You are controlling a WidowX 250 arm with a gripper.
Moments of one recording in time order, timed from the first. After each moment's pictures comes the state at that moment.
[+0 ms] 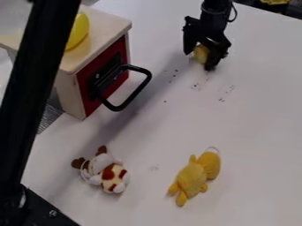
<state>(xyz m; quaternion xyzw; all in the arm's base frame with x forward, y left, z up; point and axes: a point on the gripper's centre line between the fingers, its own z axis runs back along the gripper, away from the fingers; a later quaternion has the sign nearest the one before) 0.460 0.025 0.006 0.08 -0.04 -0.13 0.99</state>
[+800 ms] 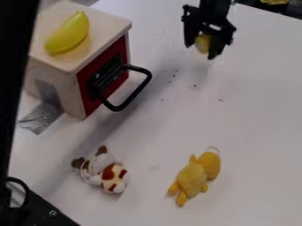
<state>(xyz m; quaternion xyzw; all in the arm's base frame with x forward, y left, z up) 0.420 0.019 0.071 0.03 -0.04 -0.09 0.99</state>
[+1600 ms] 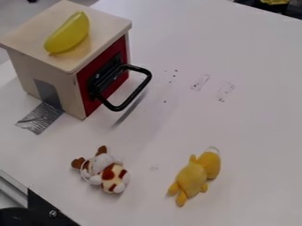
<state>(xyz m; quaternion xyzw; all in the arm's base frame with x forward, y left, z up) 0.263 0.169 0.189 0.04 -0.03 0.03 1.00</state>
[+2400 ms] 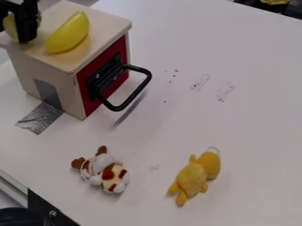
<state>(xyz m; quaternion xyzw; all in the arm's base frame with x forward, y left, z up) 0.228 0.234 0.110 0.07 0.07 0.07 0.99</state>
